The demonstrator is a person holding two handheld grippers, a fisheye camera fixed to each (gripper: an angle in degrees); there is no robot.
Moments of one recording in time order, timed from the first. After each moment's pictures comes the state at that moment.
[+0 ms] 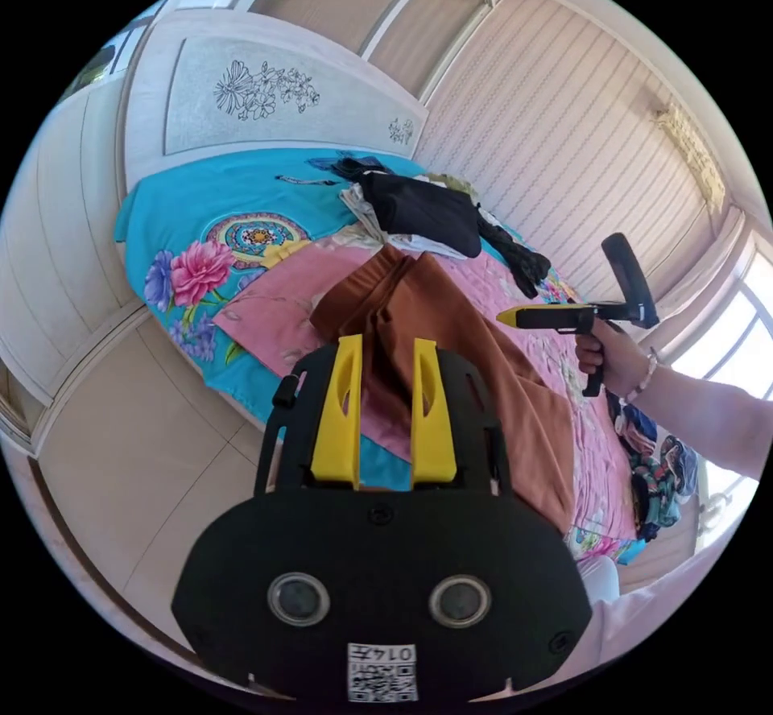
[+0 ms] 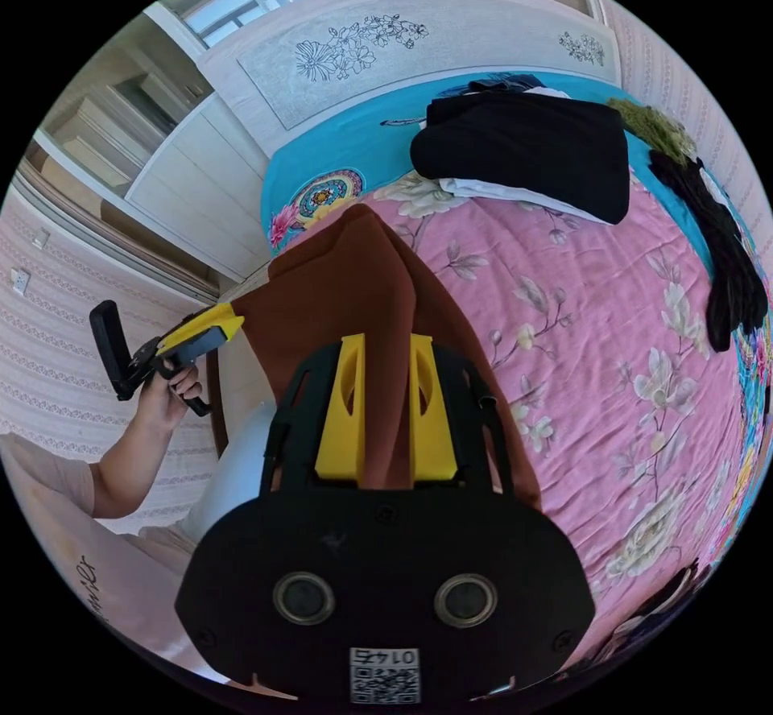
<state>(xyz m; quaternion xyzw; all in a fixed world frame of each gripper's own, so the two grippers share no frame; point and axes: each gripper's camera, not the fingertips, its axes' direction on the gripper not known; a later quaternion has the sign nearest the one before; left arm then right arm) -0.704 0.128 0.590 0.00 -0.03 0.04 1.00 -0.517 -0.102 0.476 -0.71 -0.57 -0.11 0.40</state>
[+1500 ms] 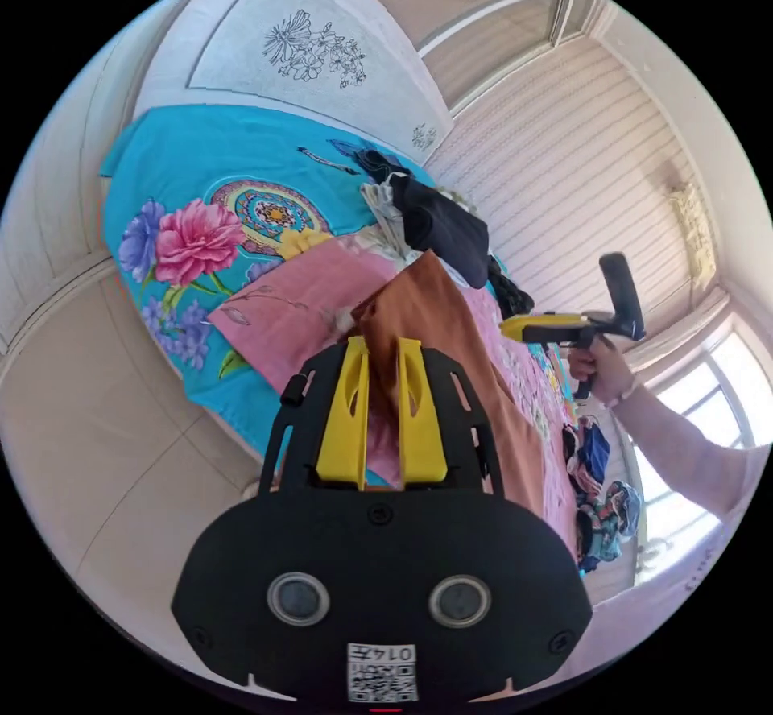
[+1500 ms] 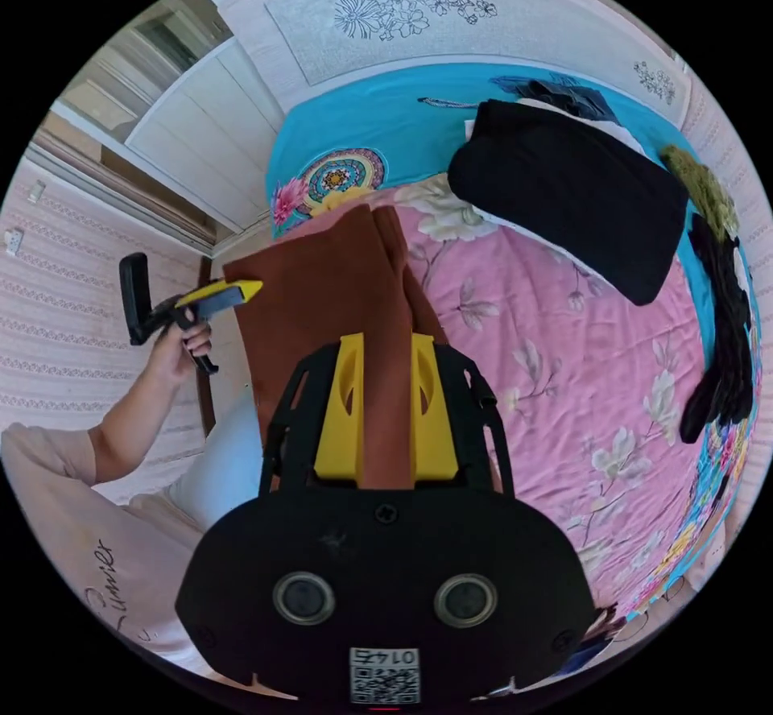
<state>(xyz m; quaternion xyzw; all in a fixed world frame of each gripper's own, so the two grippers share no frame) -0.902 0.166 0.711 0.04 0.05 -0.05 1.00 -0.744 -0.225 0.617 -0.69 -0.60 -0.21 0.34</state>
